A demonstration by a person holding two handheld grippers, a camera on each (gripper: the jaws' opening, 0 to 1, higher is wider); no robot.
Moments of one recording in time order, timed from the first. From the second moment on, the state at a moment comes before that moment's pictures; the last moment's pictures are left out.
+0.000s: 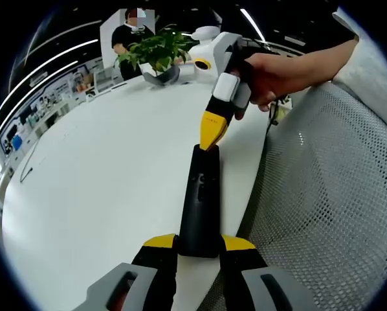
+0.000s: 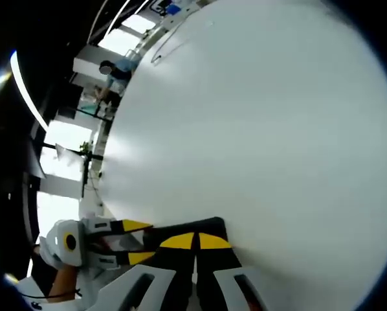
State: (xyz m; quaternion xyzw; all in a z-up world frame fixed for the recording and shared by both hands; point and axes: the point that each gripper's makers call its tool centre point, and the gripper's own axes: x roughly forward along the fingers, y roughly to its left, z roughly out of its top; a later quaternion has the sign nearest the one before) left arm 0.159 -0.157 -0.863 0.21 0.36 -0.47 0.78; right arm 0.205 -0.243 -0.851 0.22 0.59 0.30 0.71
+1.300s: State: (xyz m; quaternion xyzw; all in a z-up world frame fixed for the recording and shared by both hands) left arm 0.159 -0.157 -0.863 0.21 0.36 -0.47 0.78; right arm 0.197 -0.230 -0.852 0.22 0.60 0.32 0.70
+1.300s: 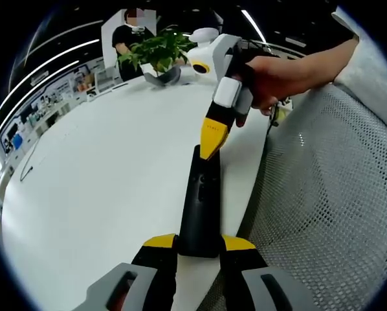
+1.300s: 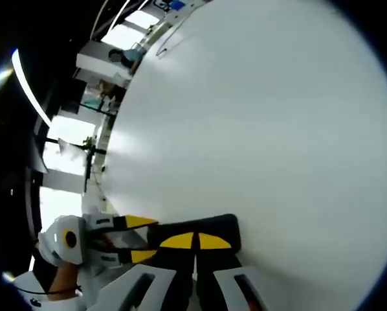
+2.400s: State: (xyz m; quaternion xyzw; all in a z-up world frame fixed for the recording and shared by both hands) left arm 0.159 -0.162 -0.863 0.21 0.35 -0.47 0.78; right arm 0.205 -0.220 -0.847 0.23 0.57 0.35 0.71
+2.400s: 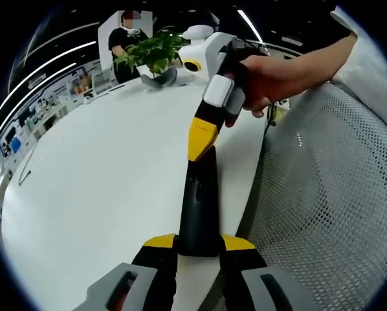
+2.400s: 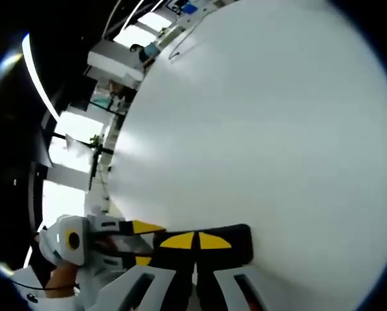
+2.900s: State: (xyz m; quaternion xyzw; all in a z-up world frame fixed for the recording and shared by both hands) left arm 0.158 -0.162 -0.863 0.21 0.35 -0.47 0.78; right arm 0.202 -0.217 -0.852 0.24 0.58 0.34 0.70
